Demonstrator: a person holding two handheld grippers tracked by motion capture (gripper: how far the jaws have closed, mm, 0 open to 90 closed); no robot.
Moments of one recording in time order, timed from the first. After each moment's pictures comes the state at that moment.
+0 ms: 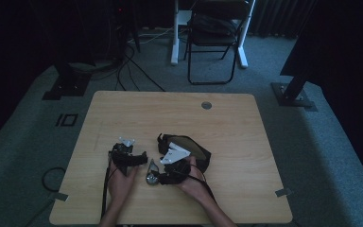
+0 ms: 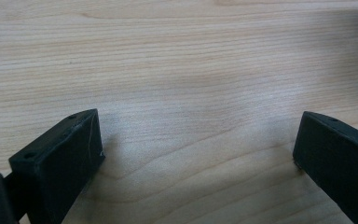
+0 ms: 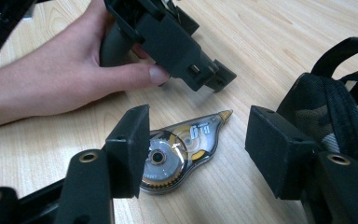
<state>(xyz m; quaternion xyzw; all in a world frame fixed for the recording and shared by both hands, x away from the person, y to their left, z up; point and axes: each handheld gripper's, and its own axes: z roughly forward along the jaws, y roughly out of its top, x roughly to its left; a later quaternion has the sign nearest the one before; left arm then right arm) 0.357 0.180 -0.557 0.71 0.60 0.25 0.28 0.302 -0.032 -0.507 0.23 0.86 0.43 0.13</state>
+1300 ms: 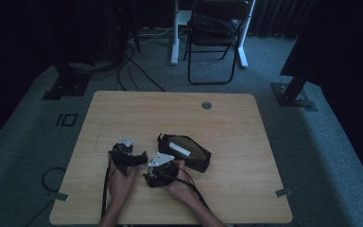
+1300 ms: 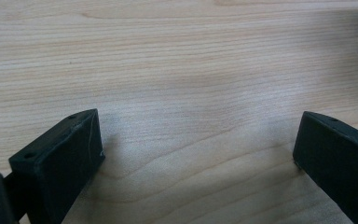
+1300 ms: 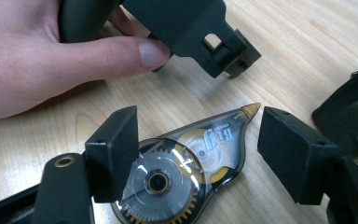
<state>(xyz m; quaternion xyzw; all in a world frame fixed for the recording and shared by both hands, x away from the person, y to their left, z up) 0.357 0.180 -0.557 0.71 0.60 0.25 0.28 0.311 0.006 -0.545 0.25 0.87 0.40 0.14</state>
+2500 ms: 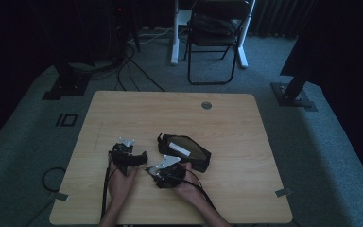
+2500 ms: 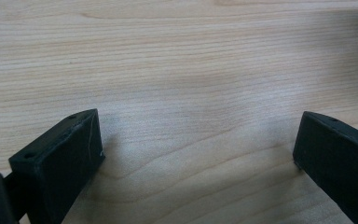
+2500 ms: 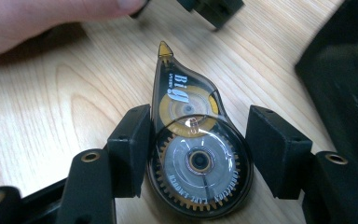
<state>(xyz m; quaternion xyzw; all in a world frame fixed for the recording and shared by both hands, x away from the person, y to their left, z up) 0.357 0.180 -0.557 0.71 0.60 0.25 0.28 0.308 -0.019 -0.552 0.26 0.88 0.37 0.14</state>
